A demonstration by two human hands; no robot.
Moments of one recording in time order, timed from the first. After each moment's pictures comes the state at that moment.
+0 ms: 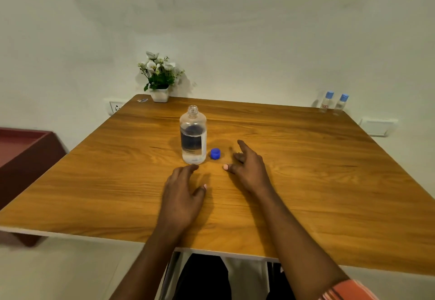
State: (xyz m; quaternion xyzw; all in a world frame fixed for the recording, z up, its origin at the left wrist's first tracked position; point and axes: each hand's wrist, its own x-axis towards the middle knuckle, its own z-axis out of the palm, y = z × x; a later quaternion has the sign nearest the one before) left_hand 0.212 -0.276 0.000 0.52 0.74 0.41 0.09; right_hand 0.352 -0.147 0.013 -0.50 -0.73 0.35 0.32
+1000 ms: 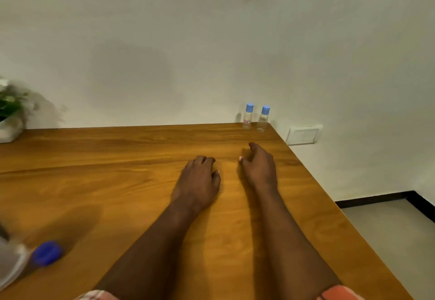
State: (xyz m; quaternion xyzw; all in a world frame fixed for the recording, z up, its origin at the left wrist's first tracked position) left_hand 0.403 0.038 0.004 0.71 0.65 0.26 0.05; right_hand 0.554 0.091 0.011 -0.68 -0.62 0.18 0.36
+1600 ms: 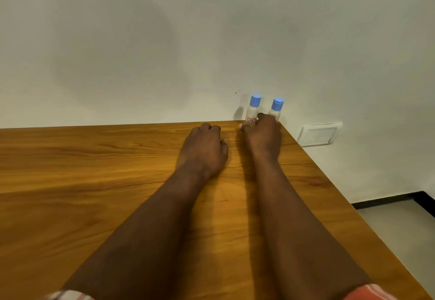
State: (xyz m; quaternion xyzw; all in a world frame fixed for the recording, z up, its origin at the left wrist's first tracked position) left_hand 0.422 0.195 0.002 0.72 0.65 0.26 0.03; right_hand 0.547 0.247 0.004 -0.70 -0.54 0.12 0.44
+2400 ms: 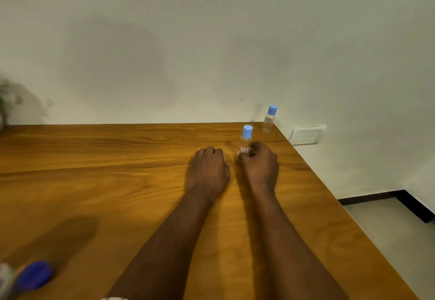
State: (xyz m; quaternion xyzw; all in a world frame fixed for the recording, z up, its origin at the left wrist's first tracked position) left_hand 0.412 0.090 0.002 0.71 0.66 0.25 0.01; right_hand 0.528 0.113 0.007 -0.69 -0.56 0.12 0.45
